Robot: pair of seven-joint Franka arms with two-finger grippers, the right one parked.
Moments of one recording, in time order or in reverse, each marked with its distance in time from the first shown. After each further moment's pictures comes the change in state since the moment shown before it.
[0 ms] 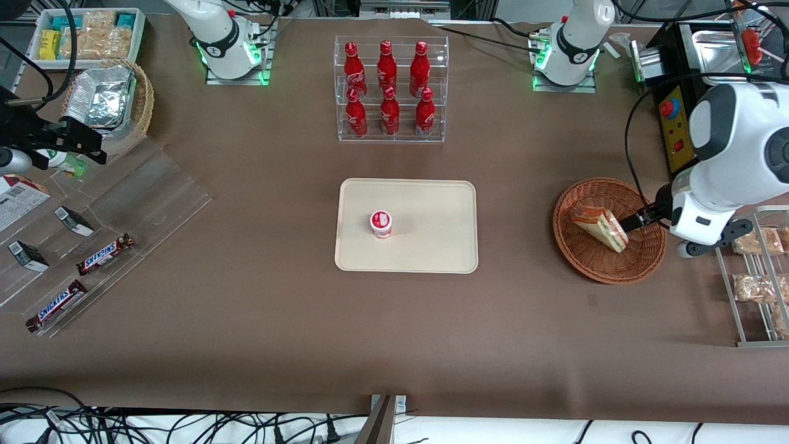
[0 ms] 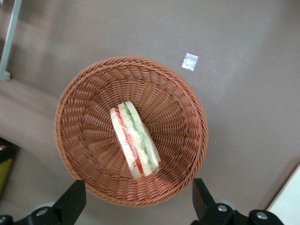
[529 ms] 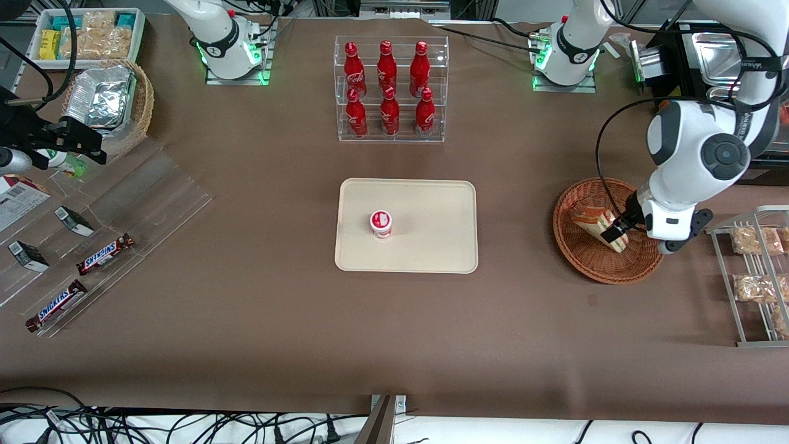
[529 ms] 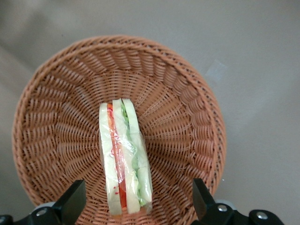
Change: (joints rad) arm -0.001 0.000 -0.001 -0.267 0.033 0.353 -0.251
